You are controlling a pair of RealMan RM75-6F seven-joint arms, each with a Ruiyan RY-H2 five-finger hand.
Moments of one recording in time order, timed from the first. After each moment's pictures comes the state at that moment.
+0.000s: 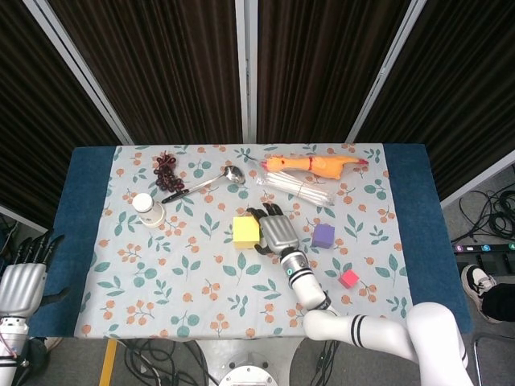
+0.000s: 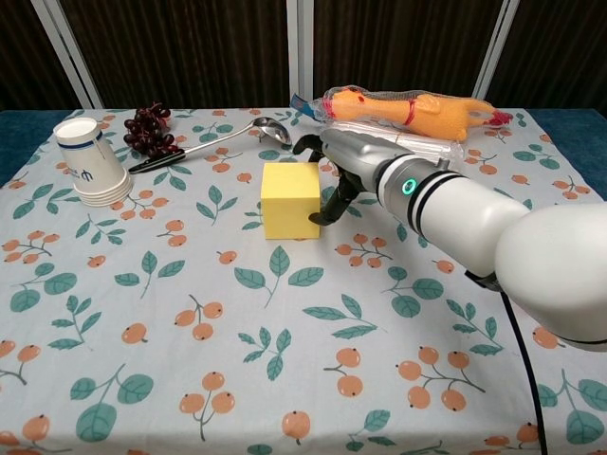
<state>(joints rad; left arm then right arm) -0.09 -1.20 -0.02 -1.50 1.45 1.43 0.05 0.93 -1.92 0.30 -1.26 -0.76 0.92 -0.49</state>
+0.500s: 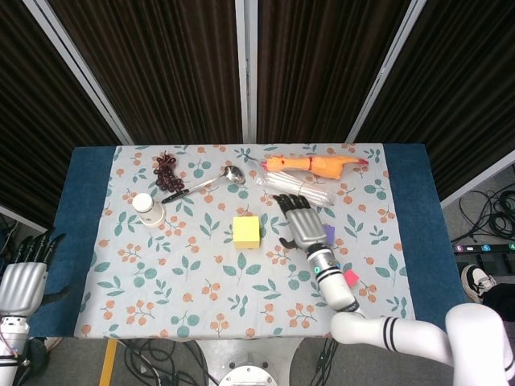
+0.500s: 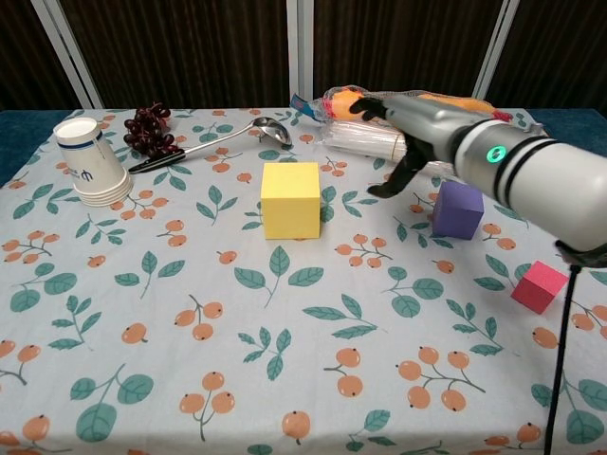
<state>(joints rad) -0.10 -1.20 -0.03 -1.50 1.47 1.44 0.04 0.82 -1.70 0.26 -1.48 -0.78 1.03 -0.51</state>
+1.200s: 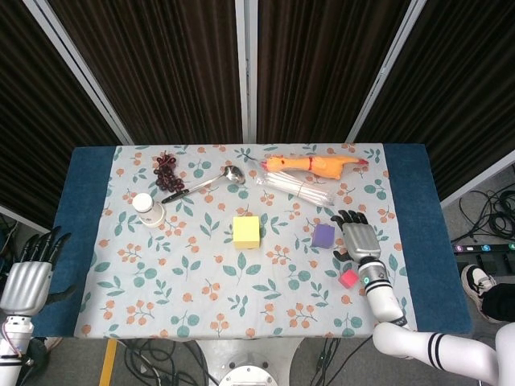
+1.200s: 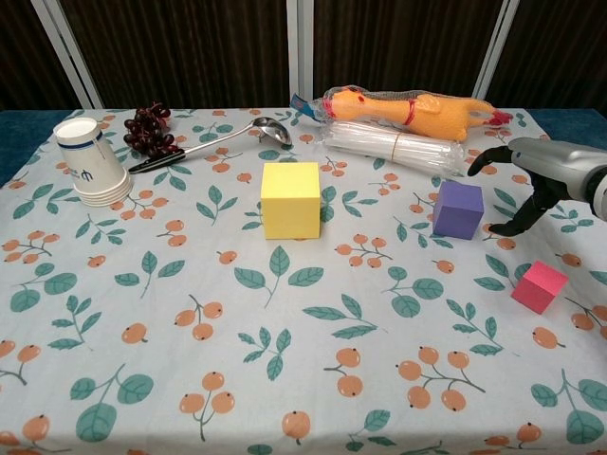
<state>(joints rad) -0.10 -1.21 -0.02 -1.50 1.49 1.45 0.04 0.68 -1.53 0.15 -1.53 -0.70 1.03 -0.49</state>
